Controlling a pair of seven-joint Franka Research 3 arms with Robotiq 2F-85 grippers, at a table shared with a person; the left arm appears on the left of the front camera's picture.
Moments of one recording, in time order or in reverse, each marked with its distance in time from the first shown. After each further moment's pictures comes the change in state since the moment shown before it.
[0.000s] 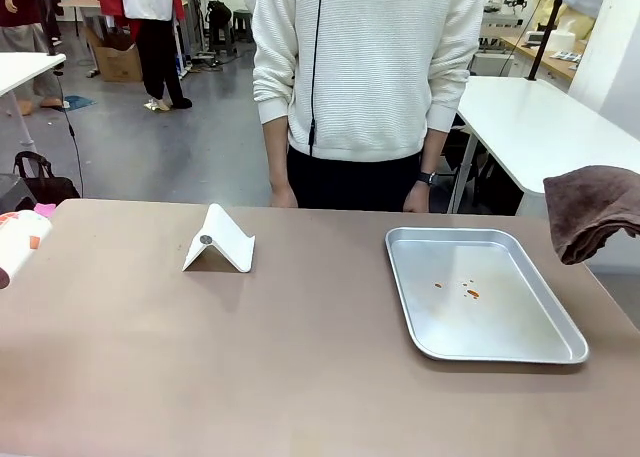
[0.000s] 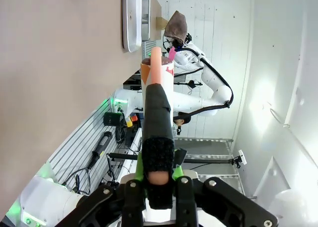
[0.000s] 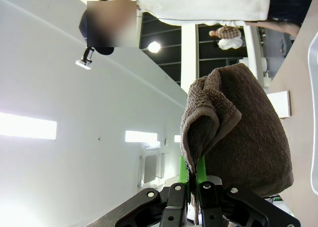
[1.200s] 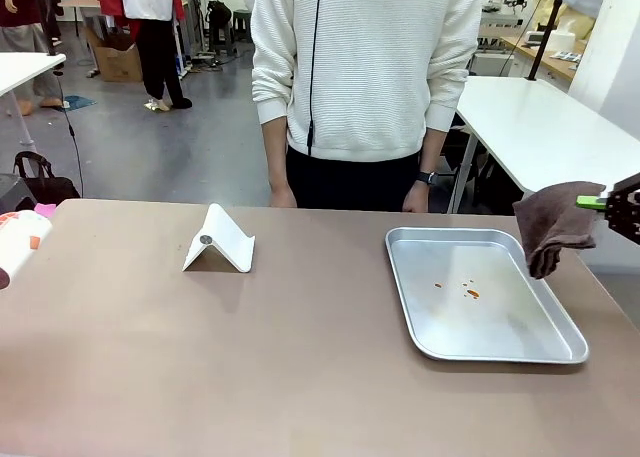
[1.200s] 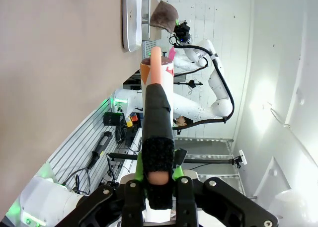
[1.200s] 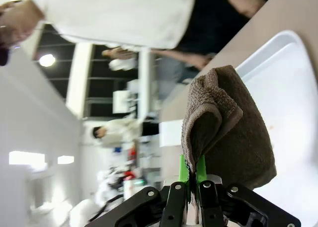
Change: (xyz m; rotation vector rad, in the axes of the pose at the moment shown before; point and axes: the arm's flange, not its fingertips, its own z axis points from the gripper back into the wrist) left arm 0.000 0.000 0.000 0.001 0.001 -0.001; right arm 0.017 0.021 -0.070 -0.617 -0.104 0.244
